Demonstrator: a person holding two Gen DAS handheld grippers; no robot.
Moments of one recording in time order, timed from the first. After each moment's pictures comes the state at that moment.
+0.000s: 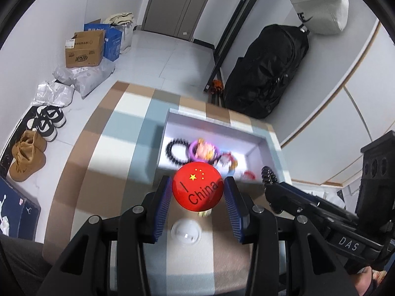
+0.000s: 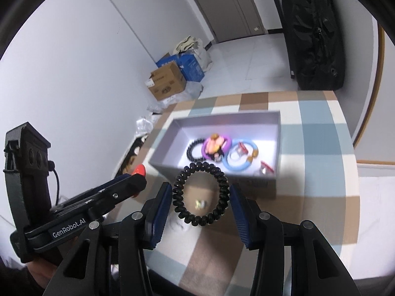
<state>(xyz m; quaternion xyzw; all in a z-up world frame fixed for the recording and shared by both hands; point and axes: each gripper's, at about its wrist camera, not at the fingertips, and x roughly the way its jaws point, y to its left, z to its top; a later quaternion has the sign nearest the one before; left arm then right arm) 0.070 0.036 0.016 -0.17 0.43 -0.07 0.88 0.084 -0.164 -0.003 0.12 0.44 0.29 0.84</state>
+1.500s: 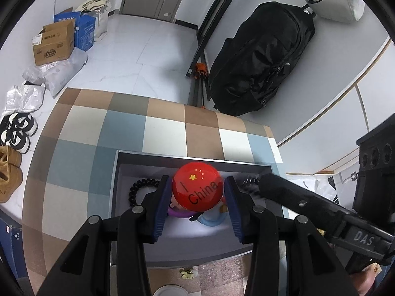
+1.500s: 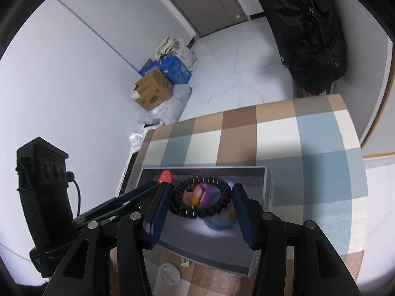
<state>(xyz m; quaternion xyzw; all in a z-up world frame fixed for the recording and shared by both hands) 0.160 0.017 -0.008 -0.16 0.48 -0.13 0.85 0.177 -0.173 -0.018 0.18 0.48 0.26 0.82</state>
